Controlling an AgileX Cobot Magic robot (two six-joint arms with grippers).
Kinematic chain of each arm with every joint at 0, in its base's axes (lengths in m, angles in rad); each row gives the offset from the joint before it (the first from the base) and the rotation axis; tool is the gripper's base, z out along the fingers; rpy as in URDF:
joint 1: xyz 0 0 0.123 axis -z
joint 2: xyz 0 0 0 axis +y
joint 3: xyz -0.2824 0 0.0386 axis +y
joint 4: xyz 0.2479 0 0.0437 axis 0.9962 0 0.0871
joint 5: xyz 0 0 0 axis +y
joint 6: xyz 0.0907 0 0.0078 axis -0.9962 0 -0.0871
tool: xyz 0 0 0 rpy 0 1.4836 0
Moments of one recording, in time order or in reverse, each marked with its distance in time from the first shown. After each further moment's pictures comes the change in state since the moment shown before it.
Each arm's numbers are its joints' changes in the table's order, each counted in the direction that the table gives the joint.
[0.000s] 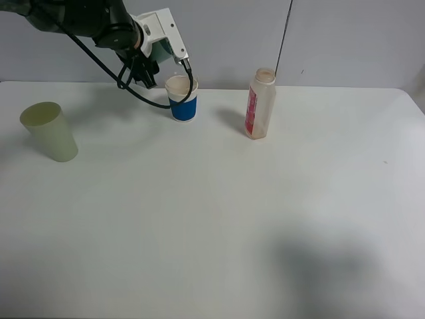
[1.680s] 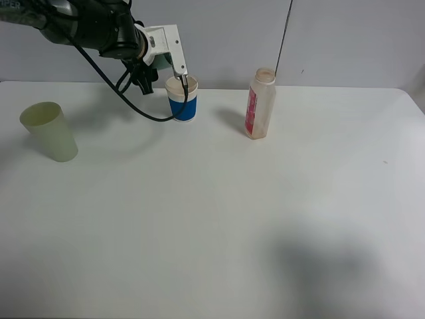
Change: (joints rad) left arm 0.001 0.041 0.000 0.187 -0.011 0.000; right arm 0.000 0.000 0.000 0.000 0.000 0.000
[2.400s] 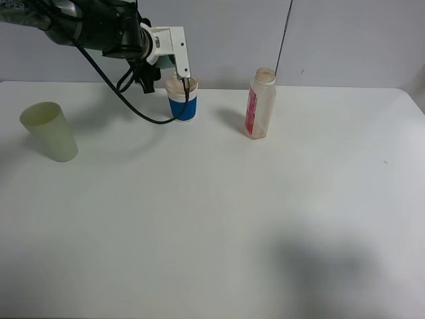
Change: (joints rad) left arm 0.022 0.000 0.000 0.080 0.003 0.000; right arm 0.000 0.000 0.000 0.000 0.000 0.000
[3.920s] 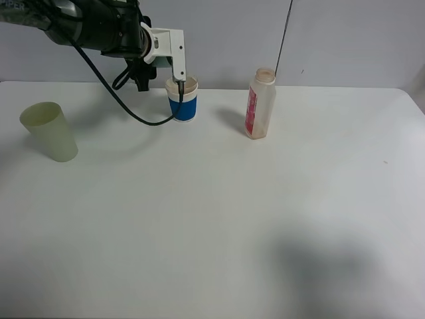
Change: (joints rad) left arm 0.000 0.000 0.000 0.057 0.023 -0.057; right arm 0.000 0.000 0.000 0.000 0.000 0.000
